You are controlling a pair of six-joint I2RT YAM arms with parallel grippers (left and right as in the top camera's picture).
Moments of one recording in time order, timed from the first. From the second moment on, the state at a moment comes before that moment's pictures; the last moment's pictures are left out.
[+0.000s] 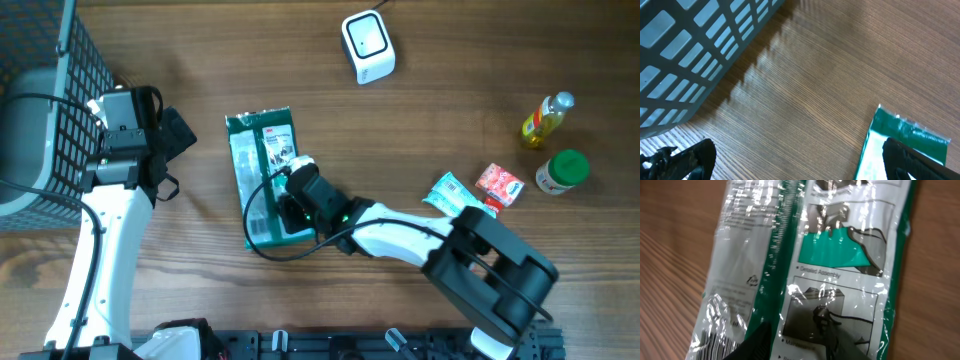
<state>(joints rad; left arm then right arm) 0.08 1.34 1.05 -0.65 -0.27 -0.48 0.89 1.87 0.91 0.07 -0.07 0.61</state>
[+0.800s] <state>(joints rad) 0.08 1.34 1.05 -0.58 -0.27 -0.48 0.79 1.55 0.89 -0.26 -0.02 0.57</state>
